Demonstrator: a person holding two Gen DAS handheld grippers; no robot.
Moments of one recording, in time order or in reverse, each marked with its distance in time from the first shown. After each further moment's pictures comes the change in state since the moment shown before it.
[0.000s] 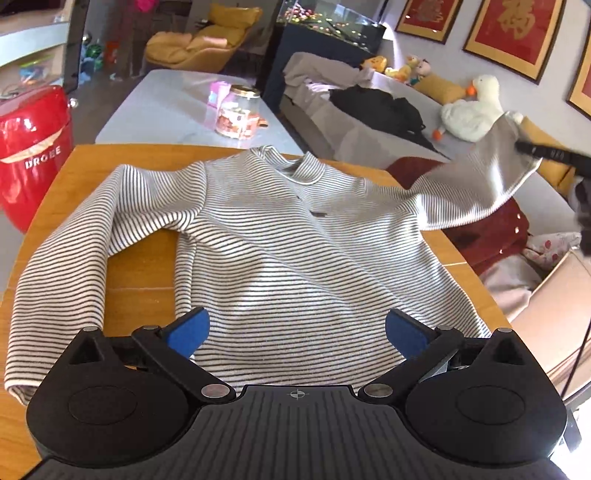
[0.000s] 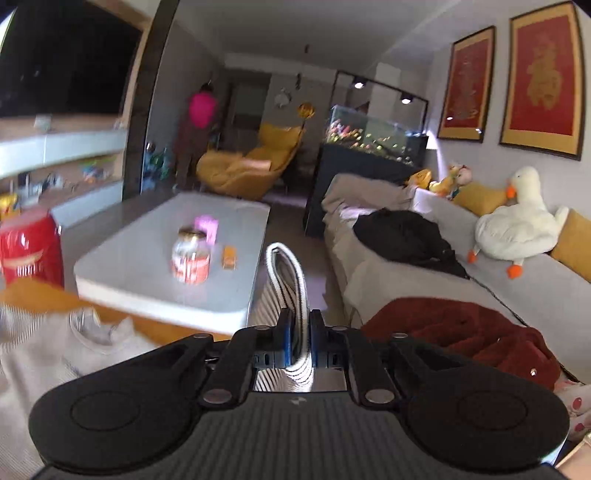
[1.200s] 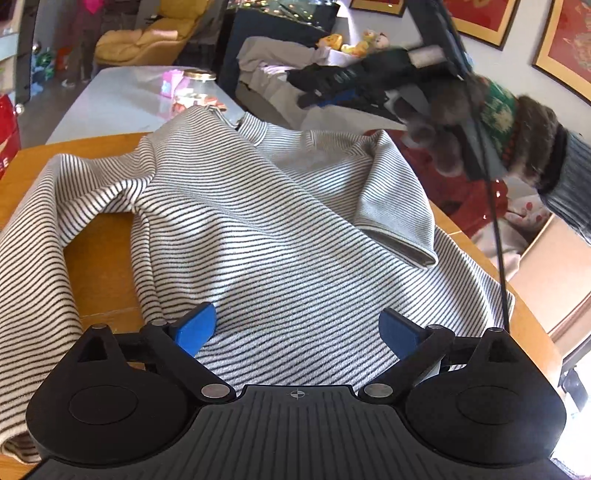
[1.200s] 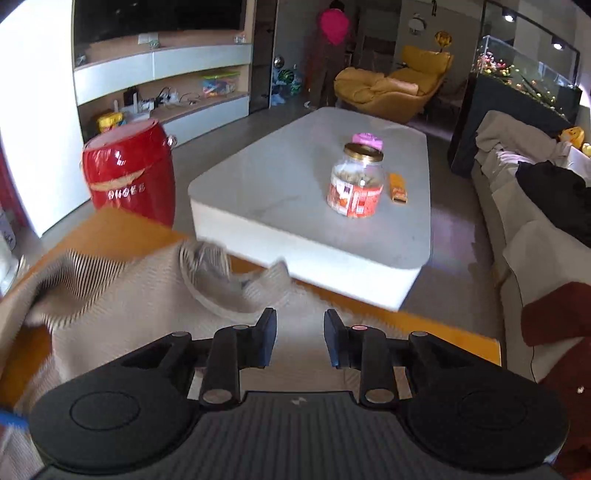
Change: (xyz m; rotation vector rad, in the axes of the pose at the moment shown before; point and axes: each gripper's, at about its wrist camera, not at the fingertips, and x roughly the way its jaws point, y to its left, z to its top) left arm 0.046 0.015 -0.012 0.134 0.053 -0.112; right arm 0.150 0.161 -0.077 -0.215 0.383 0.414
